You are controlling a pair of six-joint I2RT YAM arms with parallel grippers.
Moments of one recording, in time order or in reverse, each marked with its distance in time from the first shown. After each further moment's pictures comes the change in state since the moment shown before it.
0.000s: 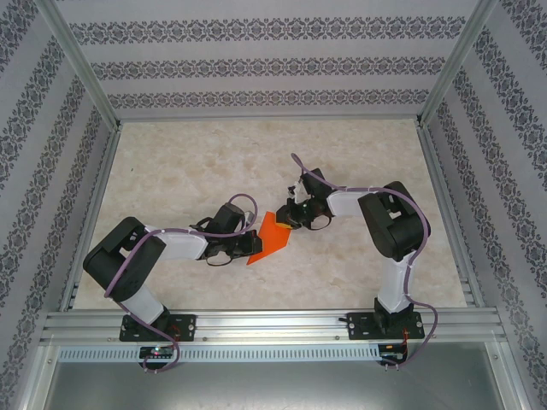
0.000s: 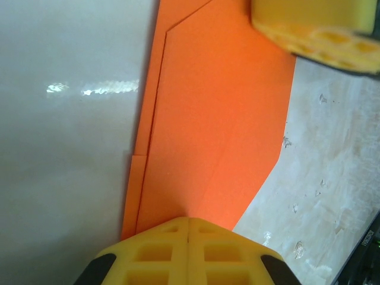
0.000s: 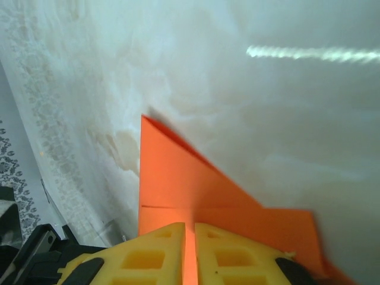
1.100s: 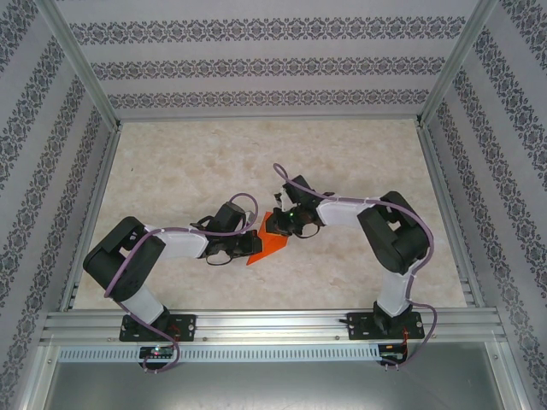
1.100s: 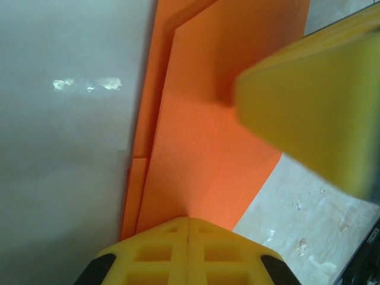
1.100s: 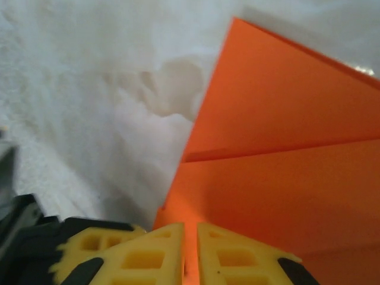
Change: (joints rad) left arm 0.000 0.000 0.029 -0.051 0.000 0.019; right arm 0.176 -0.079 -0.018 -0.048 0.158 0.026
